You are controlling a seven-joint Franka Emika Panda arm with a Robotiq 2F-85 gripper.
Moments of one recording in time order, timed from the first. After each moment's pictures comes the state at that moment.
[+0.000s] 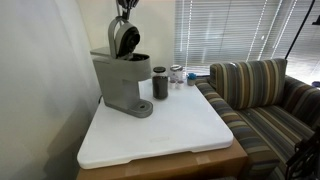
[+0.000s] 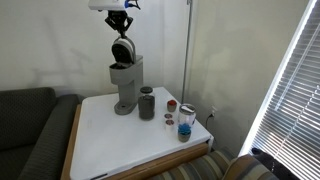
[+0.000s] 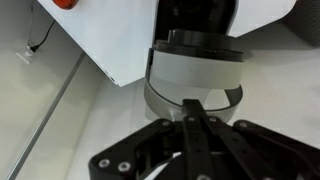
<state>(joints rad) 0.12 0.69 0.15 -1.08 -0.03 2.17 -0.26</state>
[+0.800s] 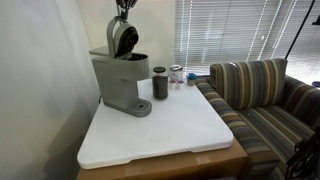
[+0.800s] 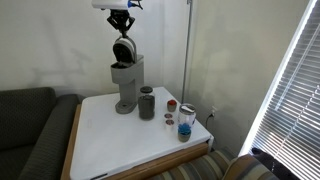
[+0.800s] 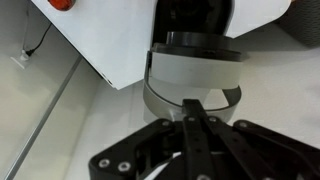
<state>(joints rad) 0.13 0.79 0.16 -0.89 -0.03 2.05 -0.26</state>
